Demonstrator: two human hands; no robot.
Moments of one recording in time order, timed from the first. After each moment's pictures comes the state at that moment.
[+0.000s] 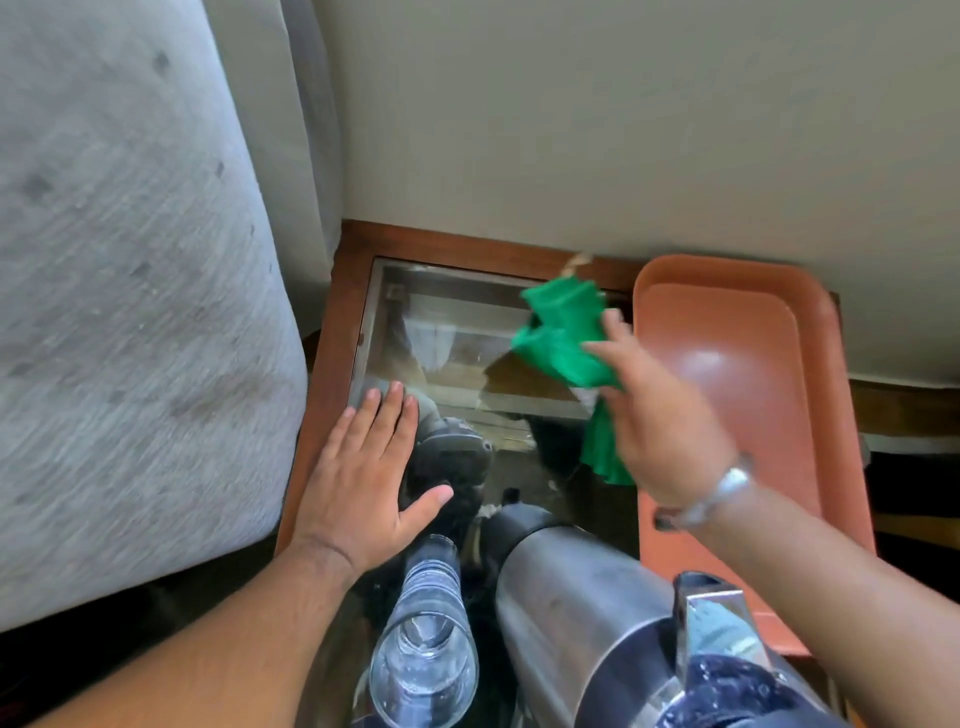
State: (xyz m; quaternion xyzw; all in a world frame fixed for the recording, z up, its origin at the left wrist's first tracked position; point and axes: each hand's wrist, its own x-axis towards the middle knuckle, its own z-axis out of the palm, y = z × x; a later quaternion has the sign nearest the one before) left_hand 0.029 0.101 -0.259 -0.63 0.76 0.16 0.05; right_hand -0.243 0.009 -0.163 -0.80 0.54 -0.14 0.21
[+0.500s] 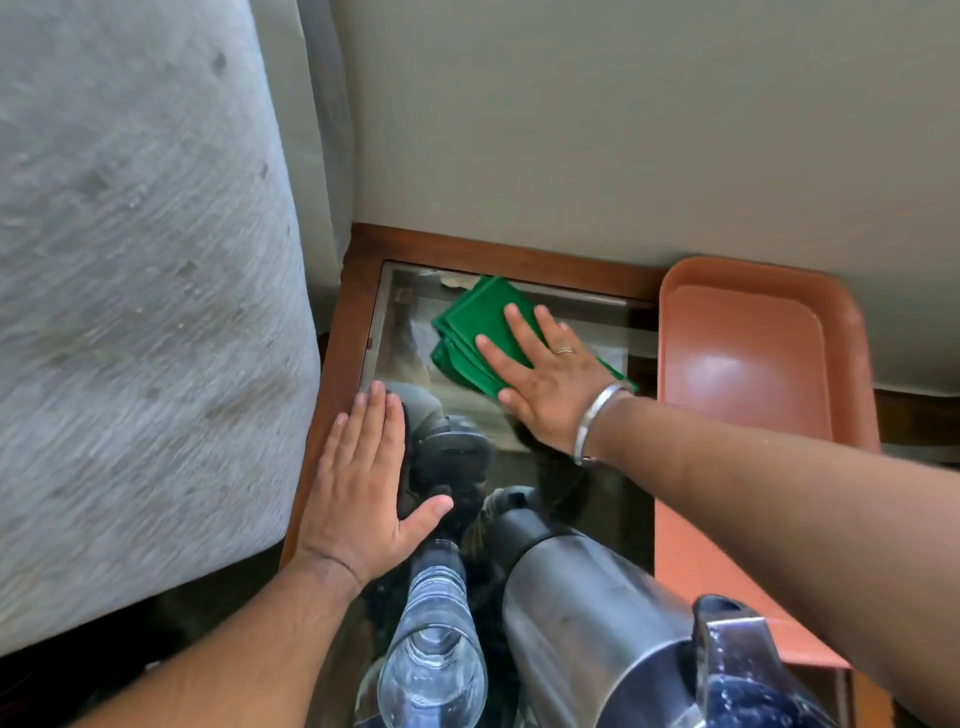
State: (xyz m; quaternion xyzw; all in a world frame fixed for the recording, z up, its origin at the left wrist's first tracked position) left_hand 0.032 0.108 -0.257 -0.66 0.73 0.17 -0.05; right_hand -0.186 -0.043 -0.231 -0.88 0.41 0.19 0.14
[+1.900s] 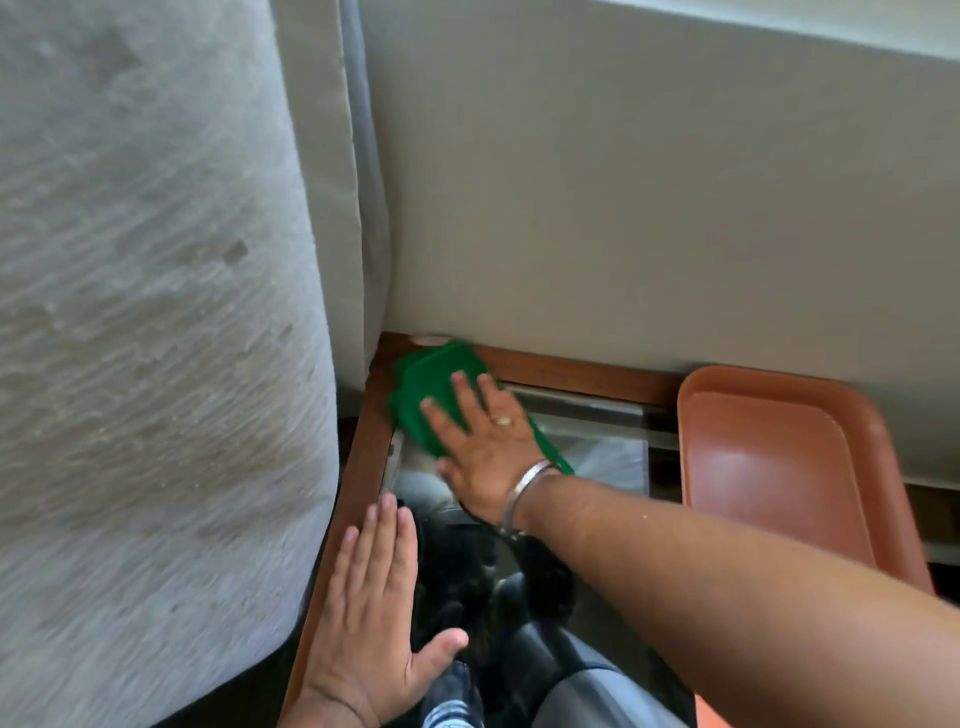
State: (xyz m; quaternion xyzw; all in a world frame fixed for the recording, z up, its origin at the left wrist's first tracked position) left_hand 0.036 0.113 -0.267 -0.65 0.74 0.16 -0.06; right_hand -0.102 -0.070 -0.244 -0.88 0.42 0.12 0.16
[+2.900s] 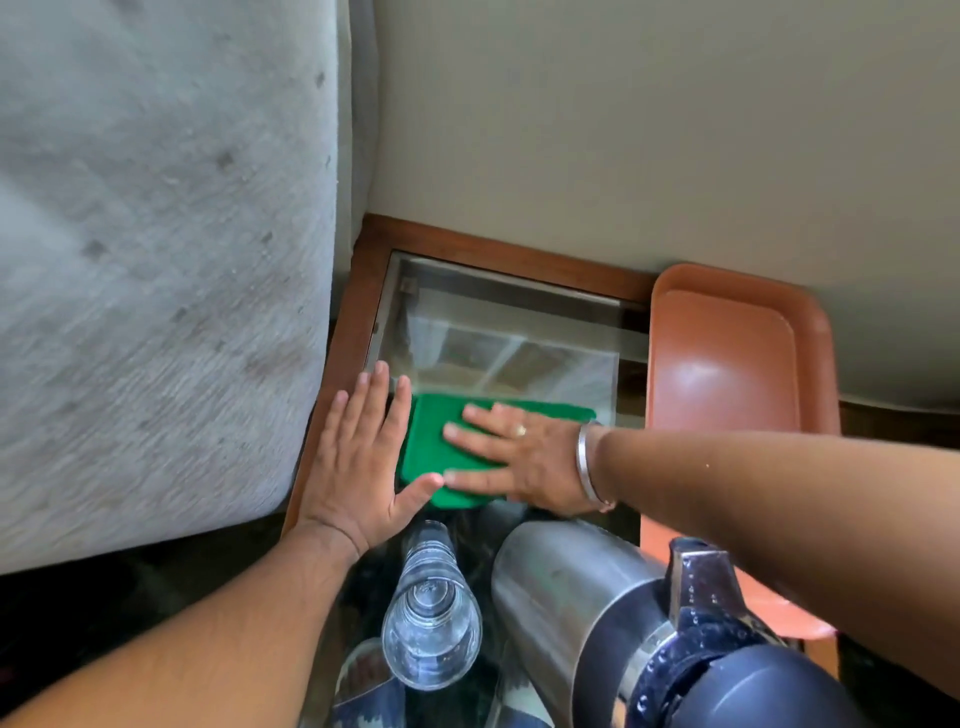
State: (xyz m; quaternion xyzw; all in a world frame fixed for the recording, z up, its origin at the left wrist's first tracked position) left_hand 0.032 0.109 -0.256 -0.65 0.73 0.19 -0.07; right_hand -0.193 0.004 -0.222 -0.94 0.10 0.29 0.15
